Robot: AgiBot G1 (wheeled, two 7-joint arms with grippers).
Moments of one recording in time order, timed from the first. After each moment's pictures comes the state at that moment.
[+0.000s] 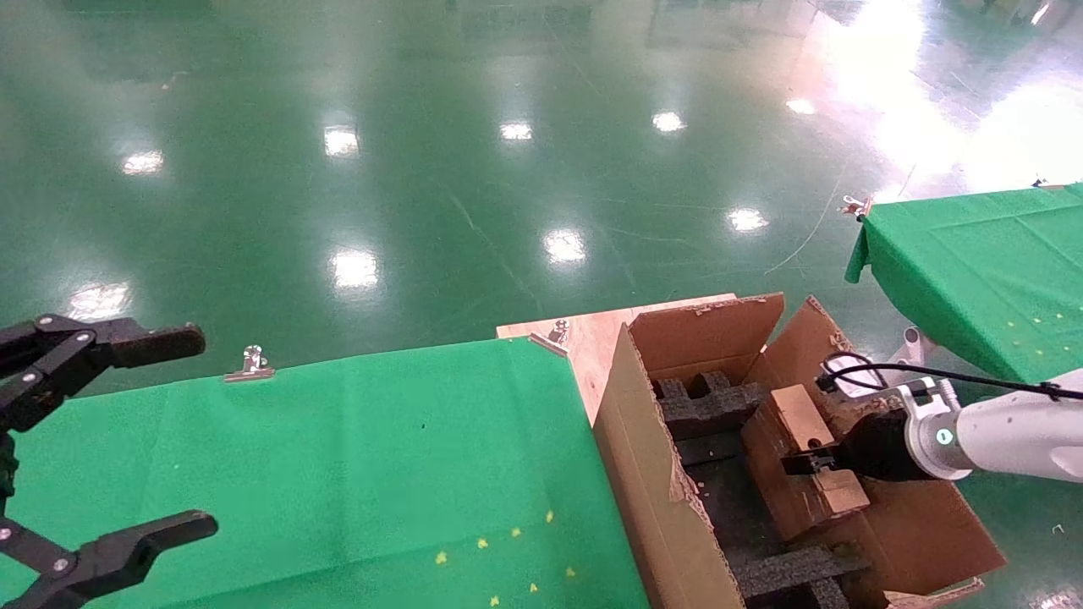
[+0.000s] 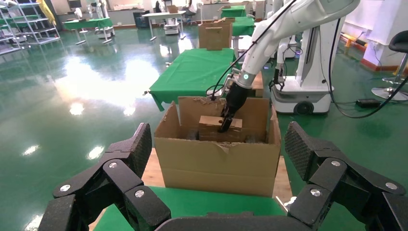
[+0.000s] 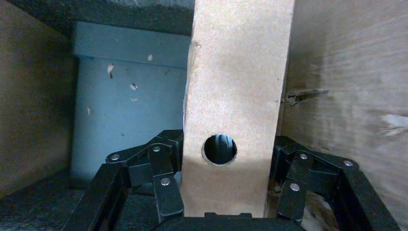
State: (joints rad) left arm -1.09 0.59 0.34 -1.26 0.69 1.47 -0.16; right arm 1.57 -0.62 -1.83 0.53 -0.86 -0.69 0.75
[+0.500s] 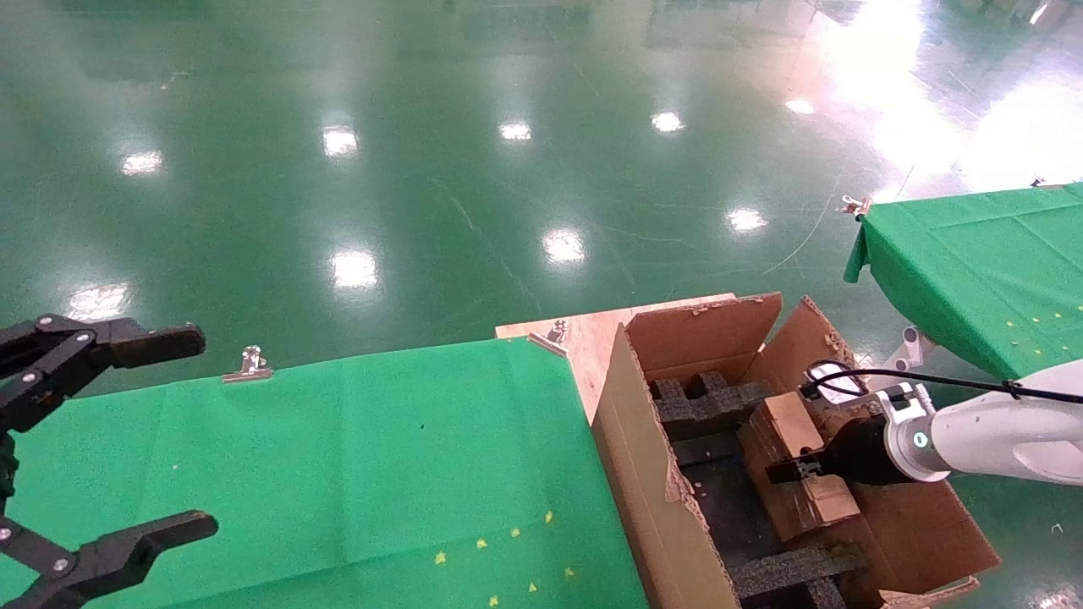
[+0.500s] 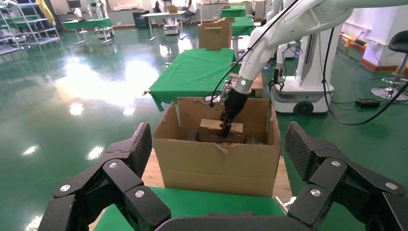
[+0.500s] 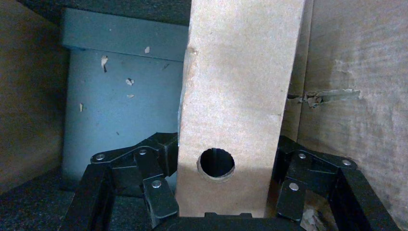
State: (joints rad) left arm -1.09 0.59 0.34 -1.26 0.69 1.47 -0.16; right arm 1.52 -0.71 -1.81 0.41 -0.83 -0.72 0.70
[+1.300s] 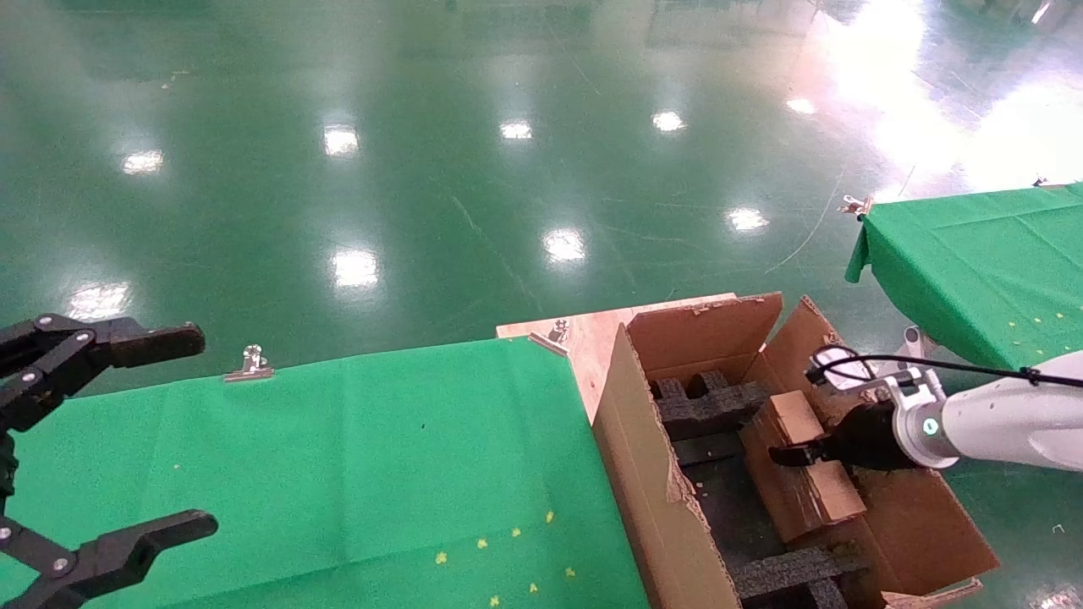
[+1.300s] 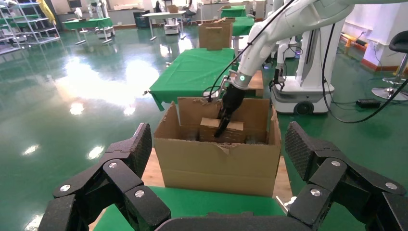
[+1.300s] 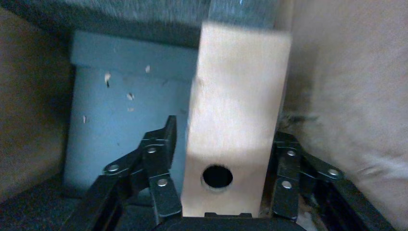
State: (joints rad) left arm -1.09 0.59 0.34 -1.26 0.69 1.47 -0.15; right arm 1.57 -0.67 -1.81 0.44 -0.85 -0.71 0.68
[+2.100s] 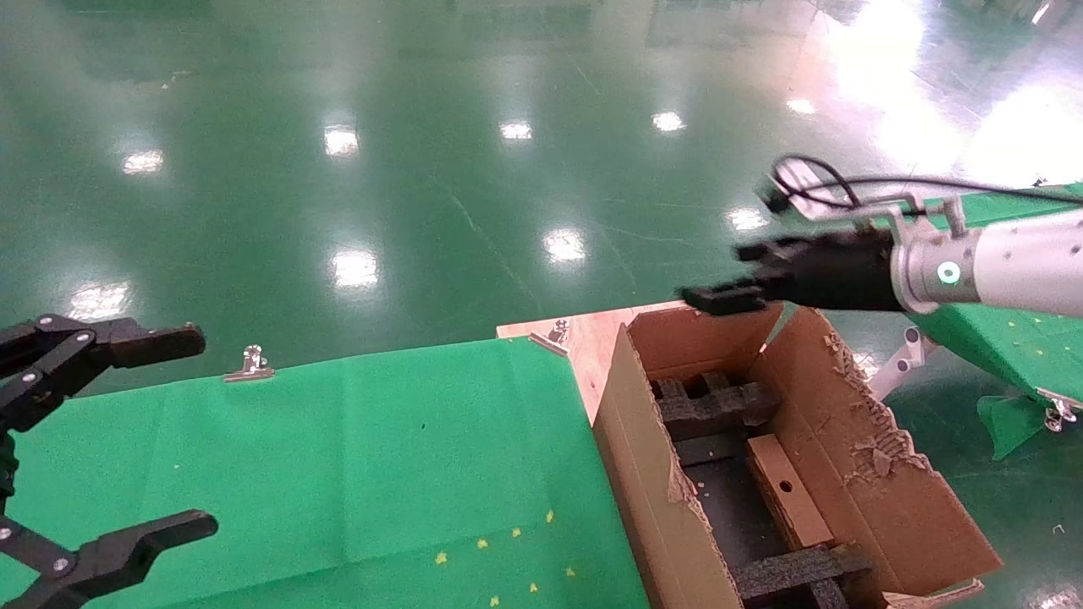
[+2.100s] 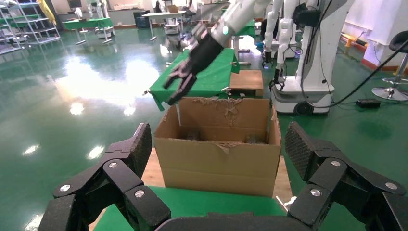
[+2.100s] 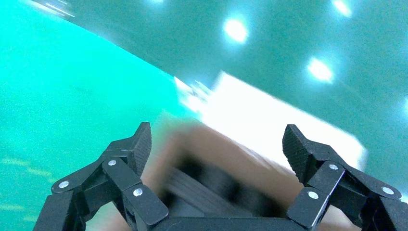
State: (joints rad) left arm -1.09 0.59 0.34 -1.26 0.69 1.47 -0.15; right arm 1.88 -0.50 -1.68 0.90 -0.78 -0.80 0.53
